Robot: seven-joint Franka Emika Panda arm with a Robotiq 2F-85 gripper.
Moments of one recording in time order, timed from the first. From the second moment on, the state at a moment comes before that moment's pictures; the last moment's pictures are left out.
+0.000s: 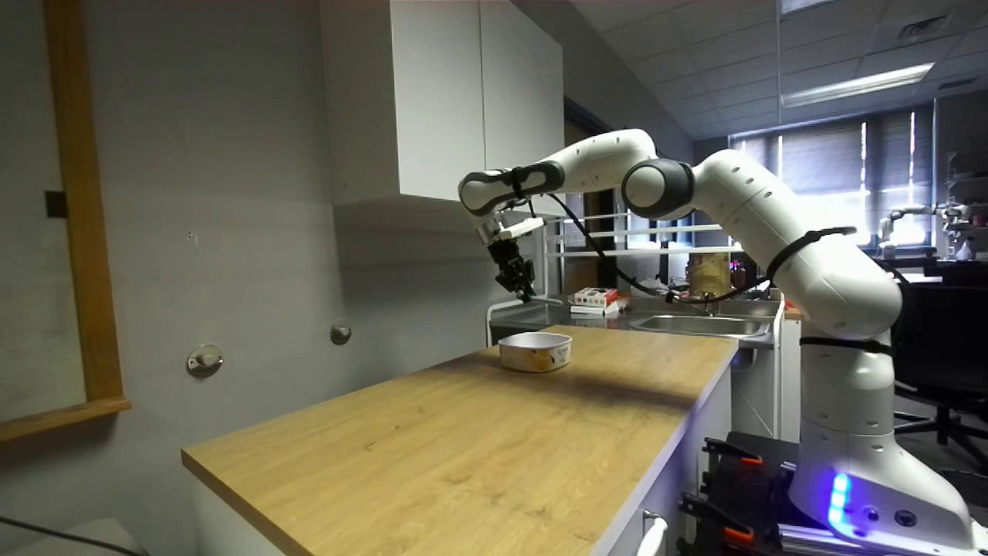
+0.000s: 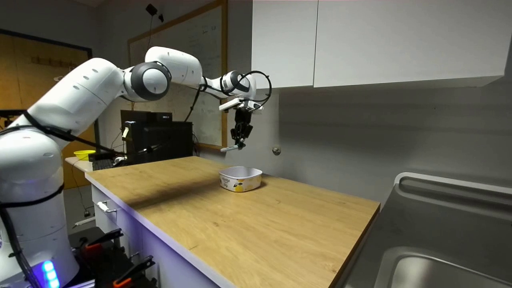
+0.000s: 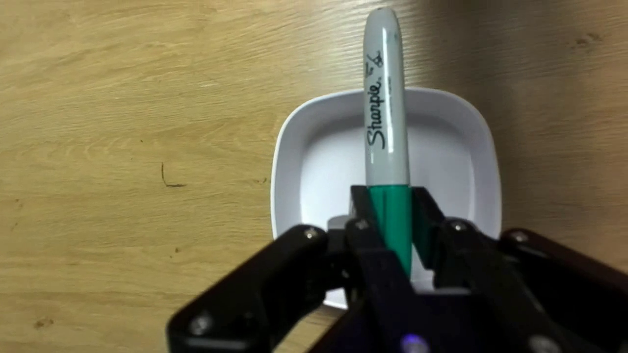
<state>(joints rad) -0.03 0.69 -0.05 -0.94 -0.21 1.24 0.08</state>
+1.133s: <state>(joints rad) -0.12 0.89 -0.05 -0.68 -0.15 1.01 0.07</state>
